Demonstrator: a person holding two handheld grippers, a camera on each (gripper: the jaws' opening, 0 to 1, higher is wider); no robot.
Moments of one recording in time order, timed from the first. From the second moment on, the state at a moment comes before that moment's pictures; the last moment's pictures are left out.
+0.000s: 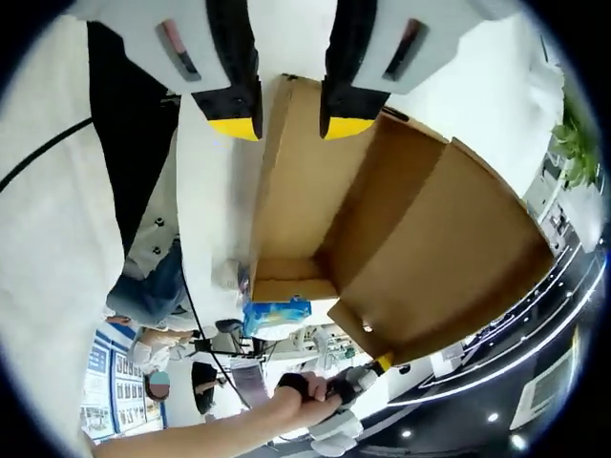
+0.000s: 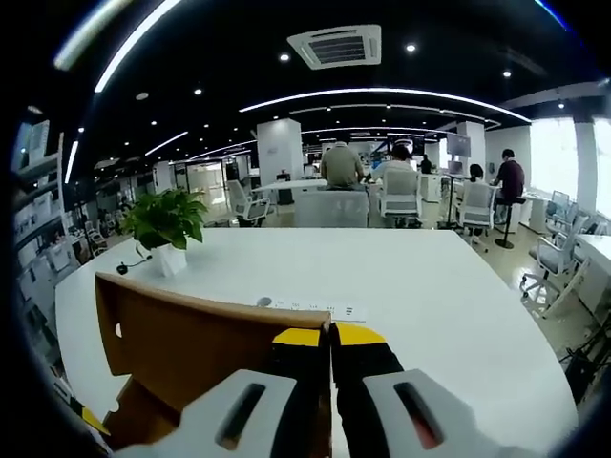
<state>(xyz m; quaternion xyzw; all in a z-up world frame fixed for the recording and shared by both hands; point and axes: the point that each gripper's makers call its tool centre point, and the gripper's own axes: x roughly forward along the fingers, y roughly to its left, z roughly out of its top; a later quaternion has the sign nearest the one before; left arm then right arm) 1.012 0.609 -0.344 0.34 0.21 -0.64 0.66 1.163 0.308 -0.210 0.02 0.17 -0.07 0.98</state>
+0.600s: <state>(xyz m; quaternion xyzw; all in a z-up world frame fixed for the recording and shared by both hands) 1.020 0.603 -0.377 0.40 0.21 -0.61 0.65 1.160 0.308 -0.209 0.03 0.16 -0.07 0.98</state>
